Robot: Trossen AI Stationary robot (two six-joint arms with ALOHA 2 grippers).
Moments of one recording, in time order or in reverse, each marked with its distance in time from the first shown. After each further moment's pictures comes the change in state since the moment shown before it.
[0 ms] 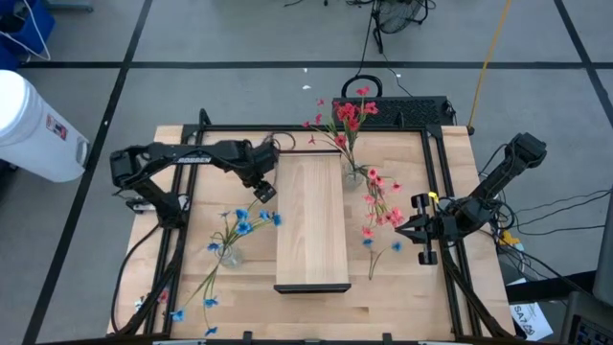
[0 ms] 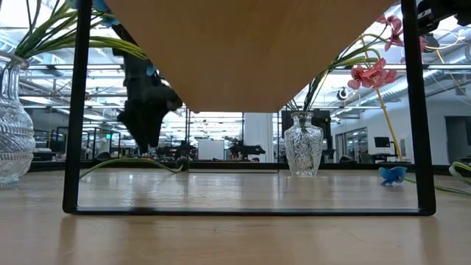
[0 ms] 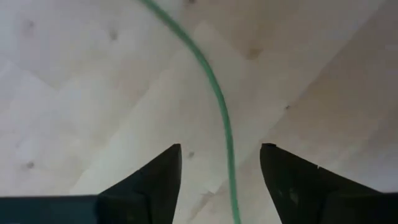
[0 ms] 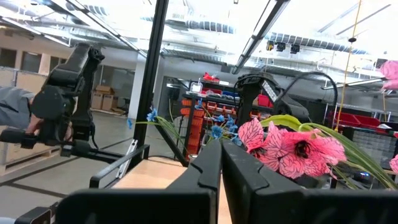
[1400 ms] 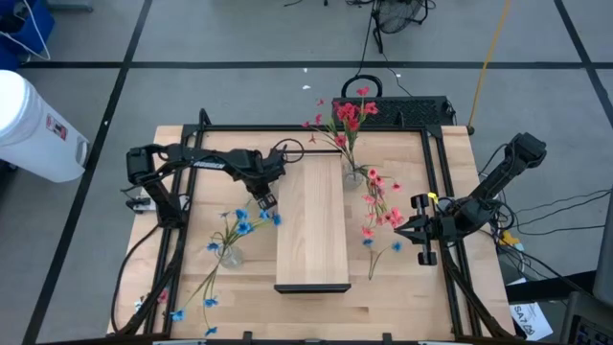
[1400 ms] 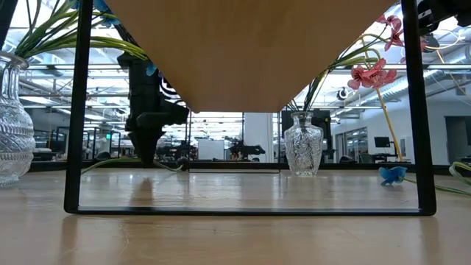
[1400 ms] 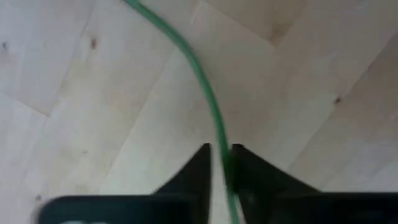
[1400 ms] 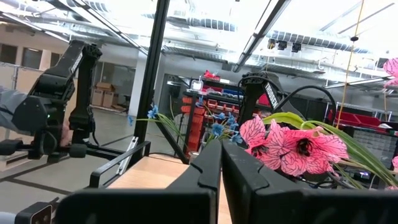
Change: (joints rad) left arm -0.069 0.119 -0.001 0.031 -0.137 0.120; right arm 0.000 0.000 0.000 -0.013 0.000 0.000
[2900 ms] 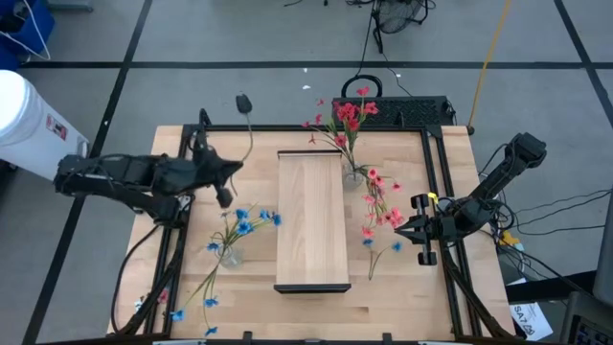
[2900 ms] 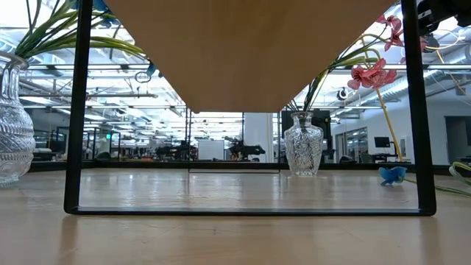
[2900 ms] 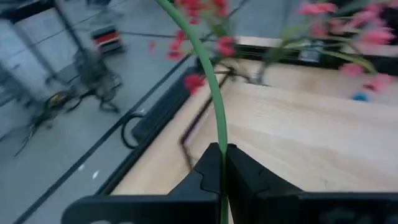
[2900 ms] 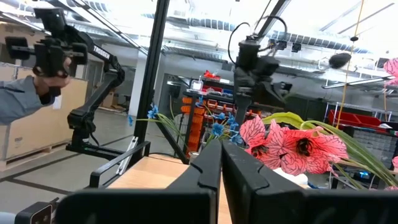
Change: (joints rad) left arm -0.488 -0.855 0.026 0.102 -0.603 0.048; right arm 0.000 0.000 0.000 0.000 0.000 0.000
